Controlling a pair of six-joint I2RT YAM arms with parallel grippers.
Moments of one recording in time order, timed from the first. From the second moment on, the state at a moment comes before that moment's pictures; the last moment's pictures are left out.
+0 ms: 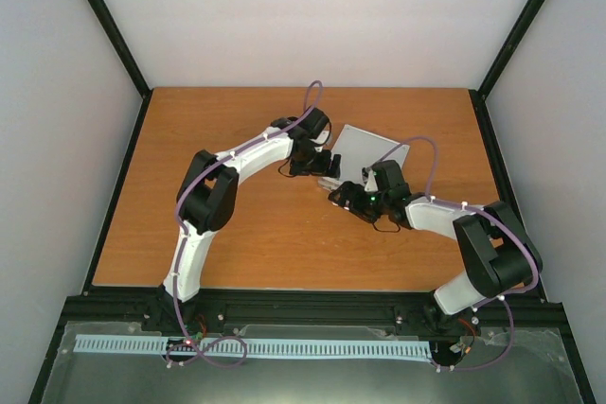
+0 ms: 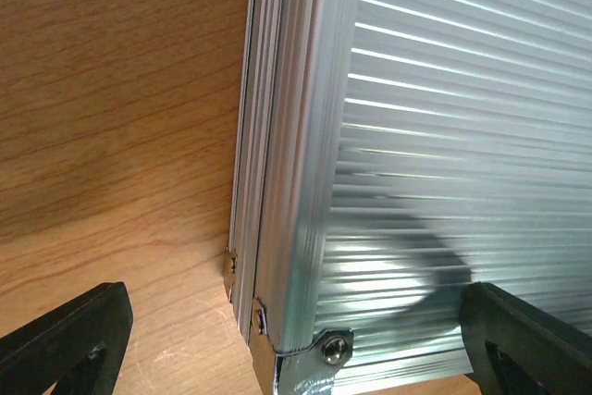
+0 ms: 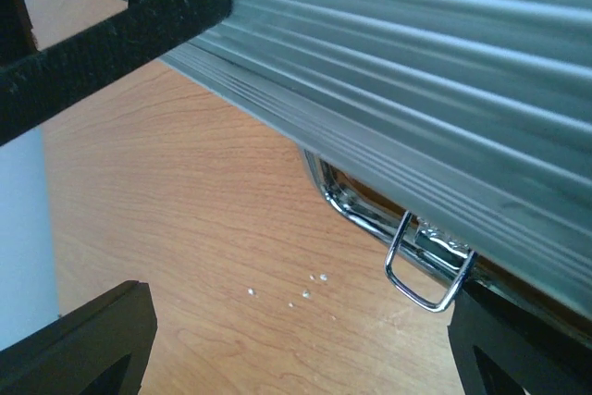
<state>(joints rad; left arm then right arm) -0.65 2.21 1.82 -0.83 0.22 -0.45 0.43 1.52 0.64 0.06 -0.48 0.79</state>
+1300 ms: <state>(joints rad) -0.65 2.20 1.79 -0.80 0.22 -0.44 0.27 1.53 0.63 0.15 -0.64 0.93</state>
